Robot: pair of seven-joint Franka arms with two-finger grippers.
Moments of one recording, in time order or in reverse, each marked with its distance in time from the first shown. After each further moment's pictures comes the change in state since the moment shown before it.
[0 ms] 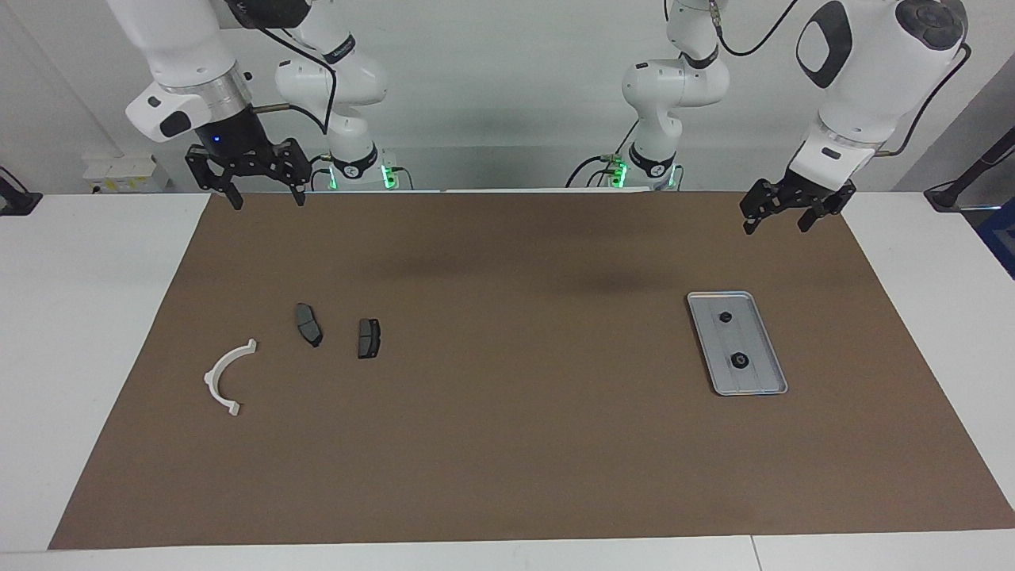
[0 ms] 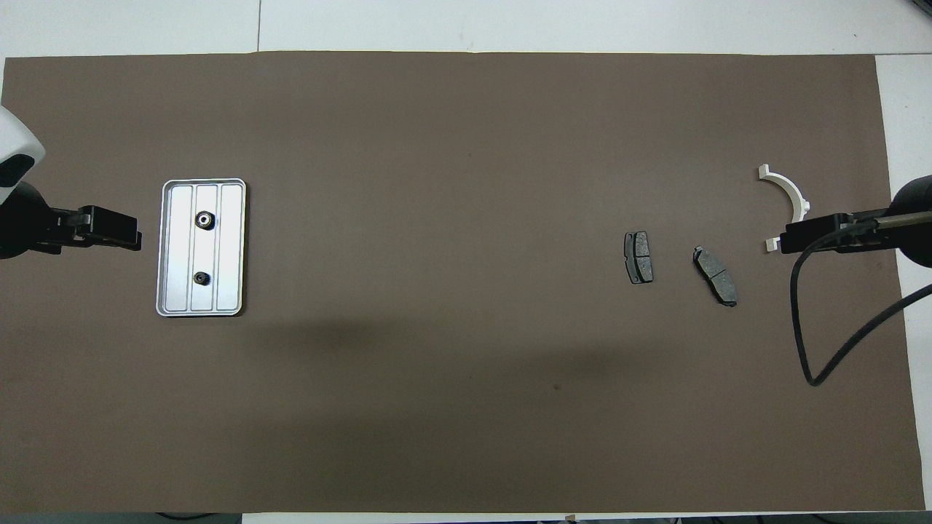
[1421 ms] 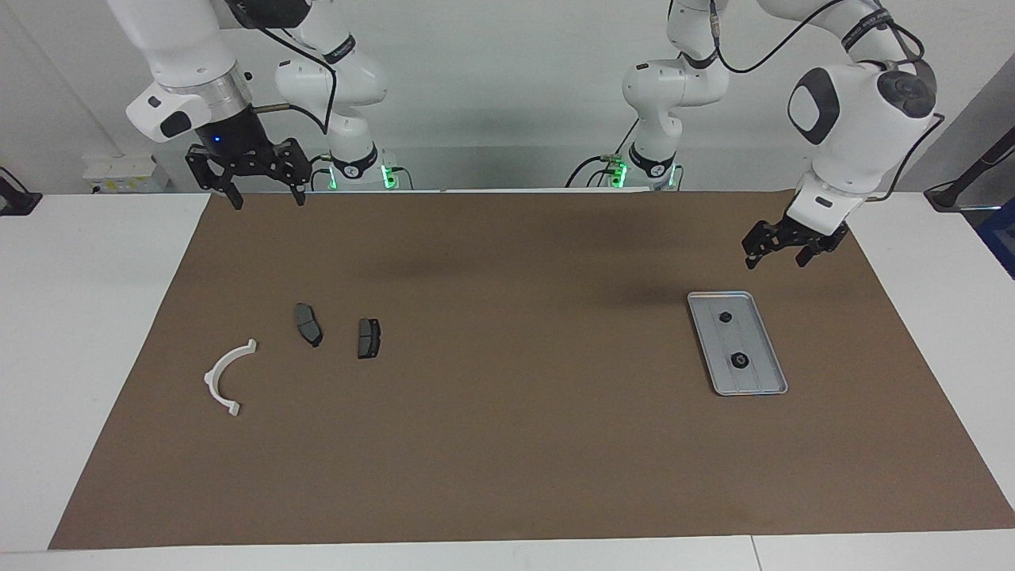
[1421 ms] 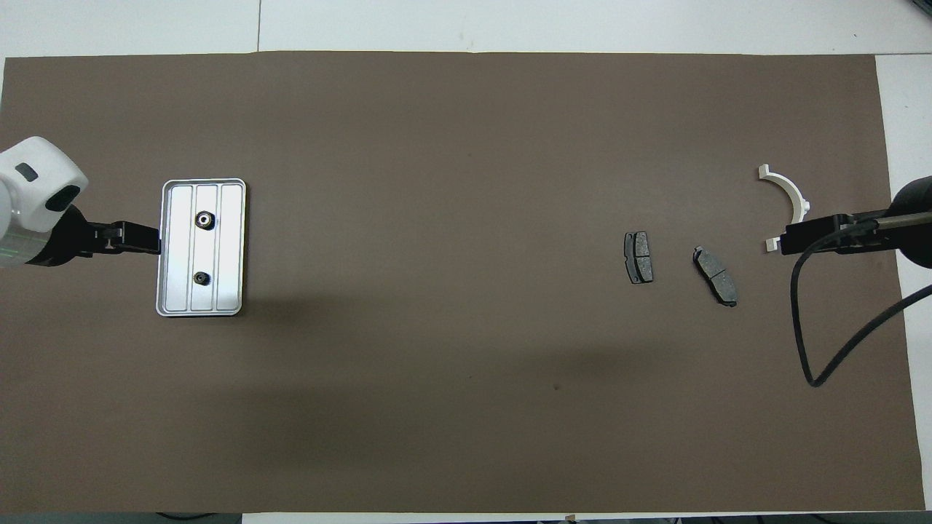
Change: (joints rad) left arm 0.040 0.018 0.025 -0.269 0.000 0.326 0.072; right arm 0.000 0.000 -0.001 0.000 0.000 -0.006 0.000
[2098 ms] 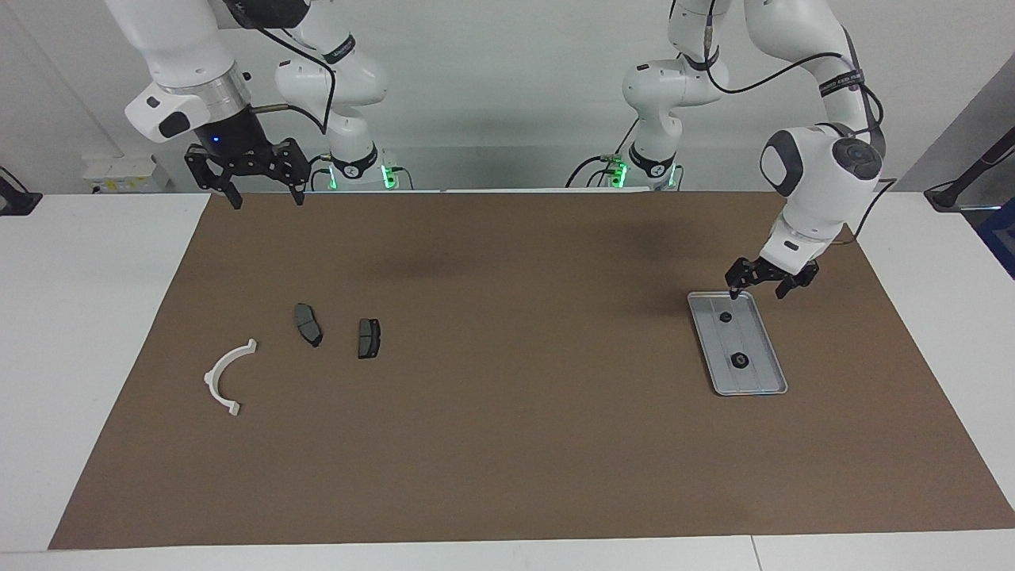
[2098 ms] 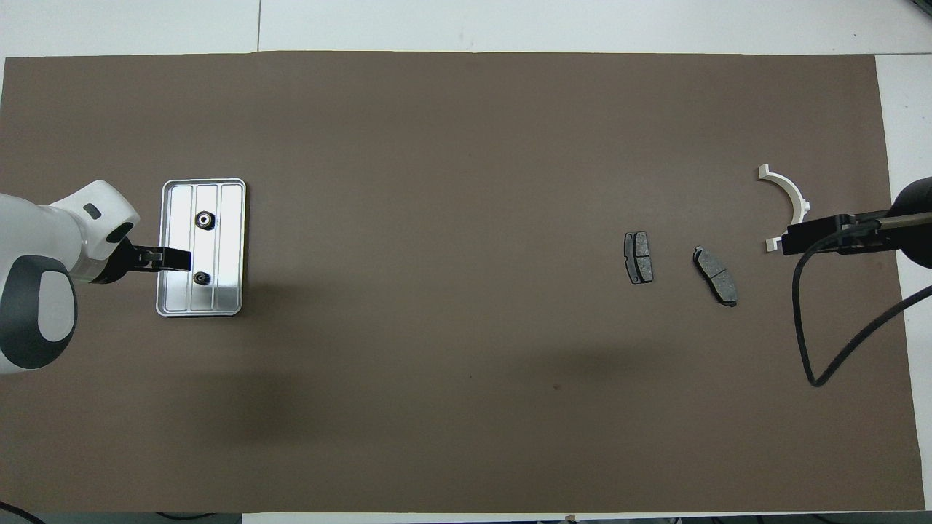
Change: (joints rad) left arm 0.033 0.064 -0.003 -0.185 0.000 0.260 0.073; right arm -0.001 0.000 -0.002 0.000 0.000 -0.001 0.000
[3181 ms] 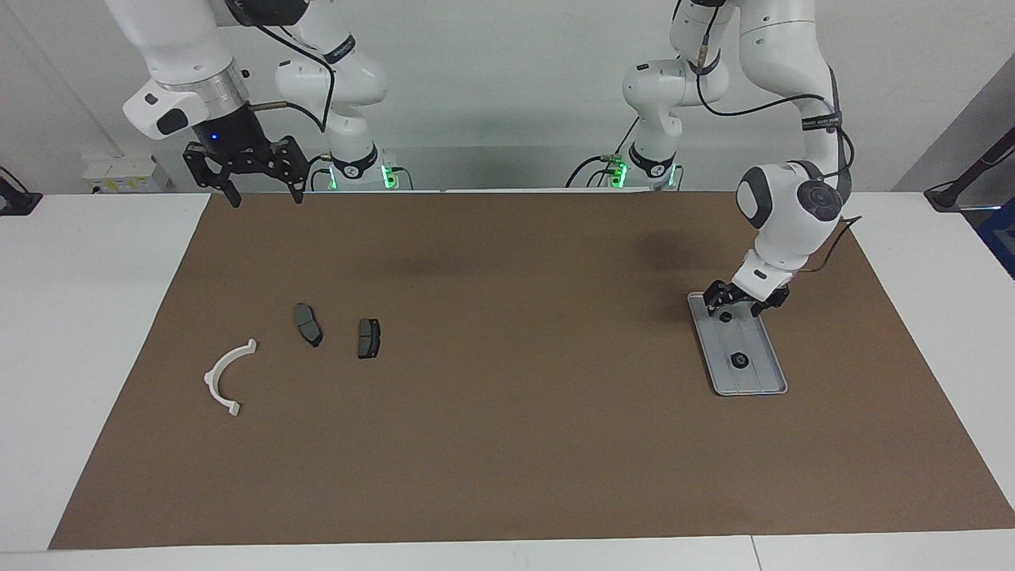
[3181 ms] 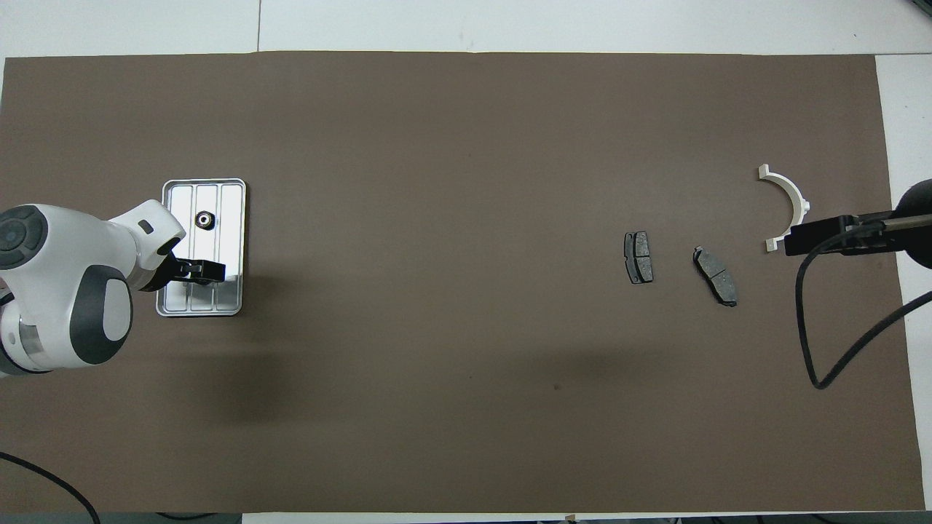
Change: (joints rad) left arm -0.011 0.098 -0.014 -0.066 0.000 0.128 0.000; right arm 0.000 -0.006 -0.001 0.000 0.000 -0.001 0.000
